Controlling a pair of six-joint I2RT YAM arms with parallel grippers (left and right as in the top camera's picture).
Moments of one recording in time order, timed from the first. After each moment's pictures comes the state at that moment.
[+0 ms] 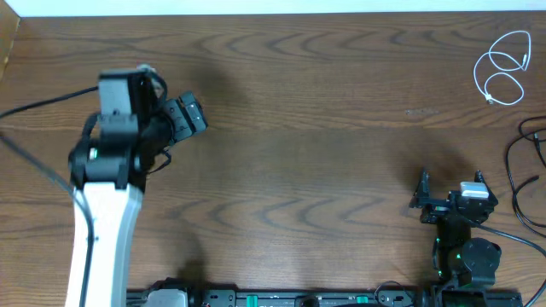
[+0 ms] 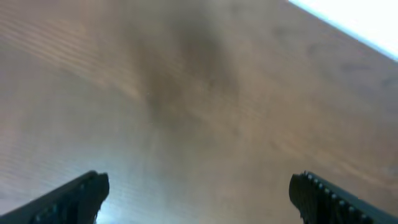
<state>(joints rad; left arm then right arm) -0.01 1.21 1.26 -0.88 0.07 -0.40 -0.05 0.01 0.01 -0.06 0.06 -0.03</state>
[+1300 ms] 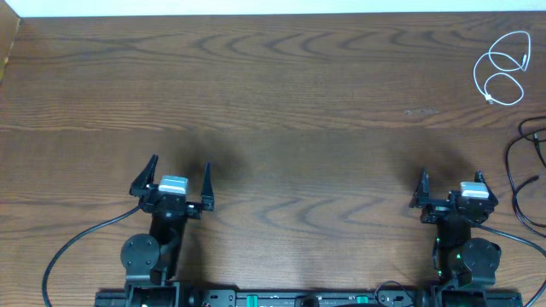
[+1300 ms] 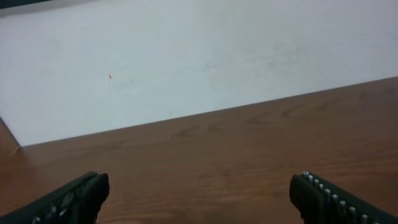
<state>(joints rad) -0.01 0.17 0.13 0.03 0.12 0.15 -0.05 0.01 0.01 -0.07 0.06 -0.03</state>
